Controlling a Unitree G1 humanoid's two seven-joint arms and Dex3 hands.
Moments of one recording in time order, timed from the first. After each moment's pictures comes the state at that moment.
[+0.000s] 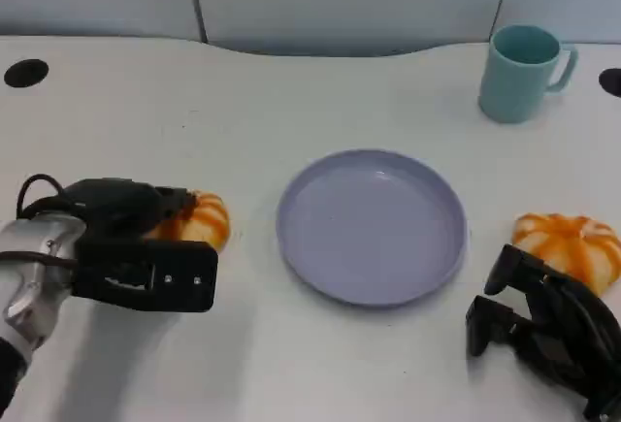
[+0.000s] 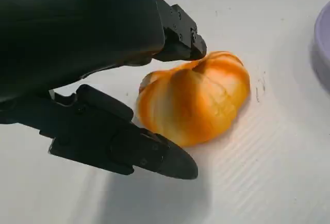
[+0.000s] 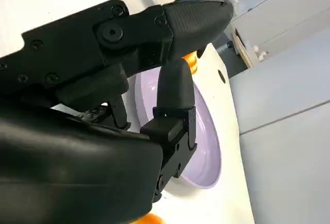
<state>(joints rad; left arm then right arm) -0.61 0.43 -0.40 0.68 0.77 -0.13 -0.27 -0.22 -0.05 -0.19 0.71 0.38 -0.08 0.79</state>
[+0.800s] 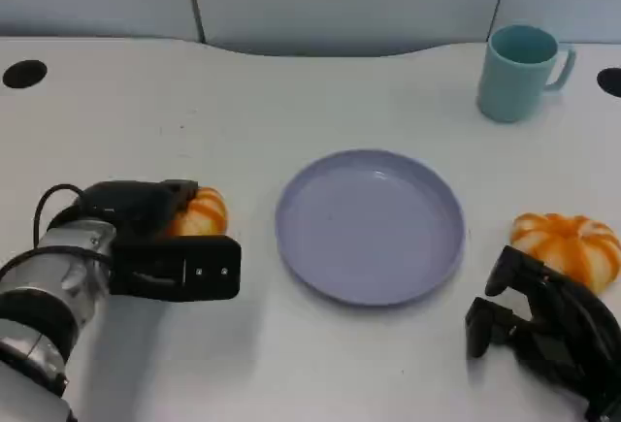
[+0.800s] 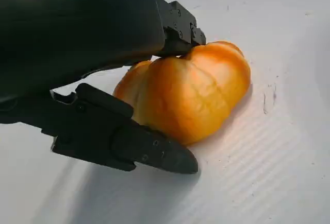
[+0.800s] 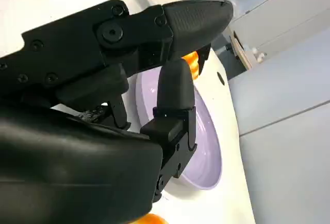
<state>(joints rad) -0.82 0.28 -0.52 1.23 0.75 -0.21 0.07 -0.22 -0.06 -0.19 0.70 0.39 -0.07 0.81</state>
